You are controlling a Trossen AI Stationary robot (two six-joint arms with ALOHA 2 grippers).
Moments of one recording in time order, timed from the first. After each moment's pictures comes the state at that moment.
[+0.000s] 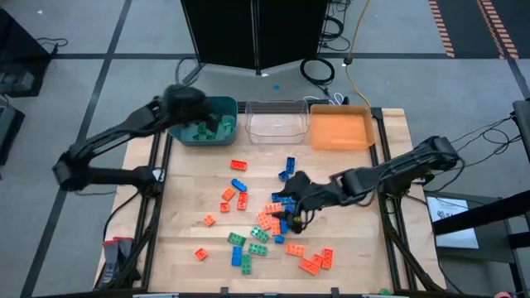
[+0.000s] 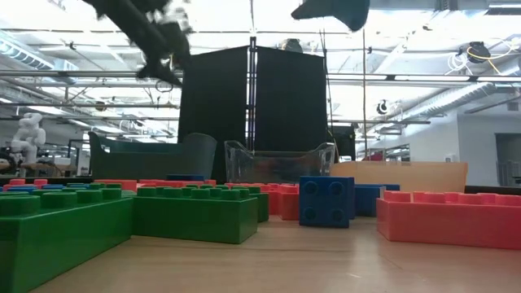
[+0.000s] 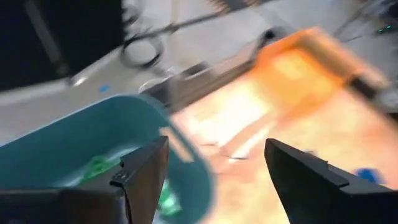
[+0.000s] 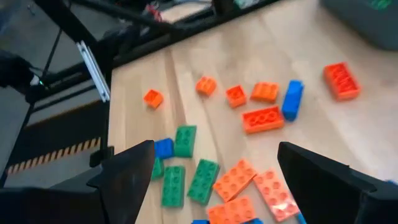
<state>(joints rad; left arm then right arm) 0.64 1.07 0.99 -0.47 0.00 -0.28 0.33 1.53 1.25 -0.35 0.25 0.62</state>
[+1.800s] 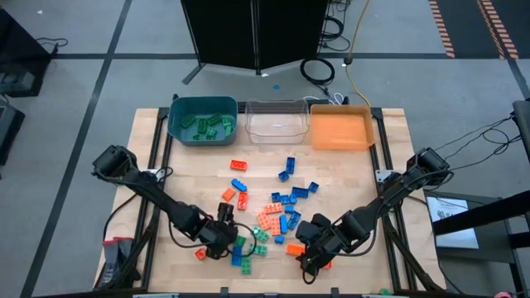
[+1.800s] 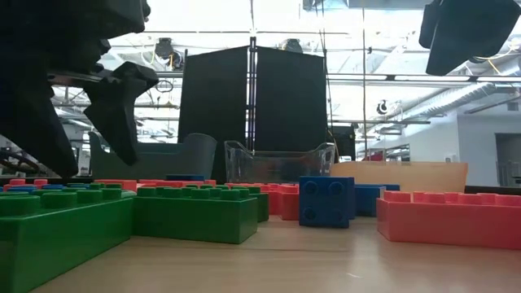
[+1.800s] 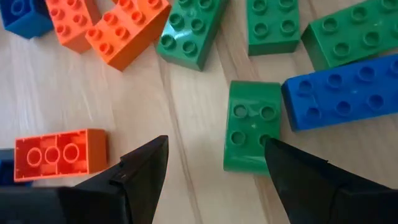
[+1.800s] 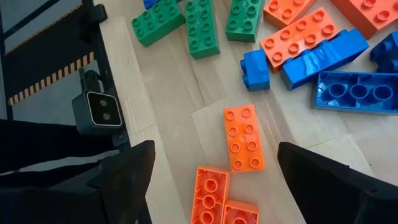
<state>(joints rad) -0.60 1.67 0.93 -0.38 -0.29 -0.21 0.64 1.69 1.25 -0.57 0.19 1.06</state>
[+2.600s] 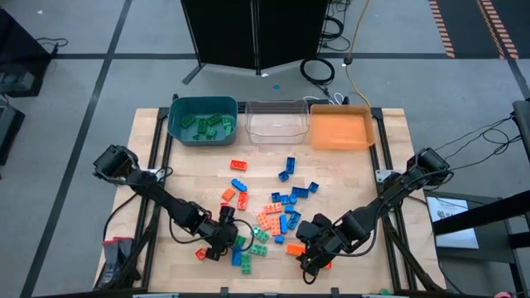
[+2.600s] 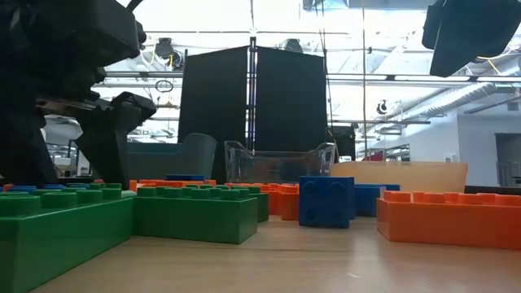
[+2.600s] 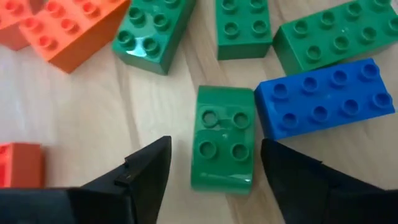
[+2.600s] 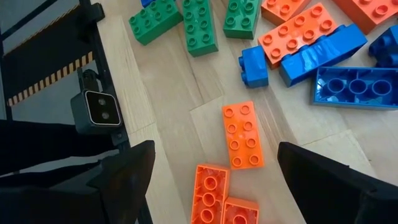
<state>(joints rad) -0.57 1.68 0.79 -0.11 -0.15 -0.21 0.64 1.69 1.25 -0.58 0.19 1.08</state>
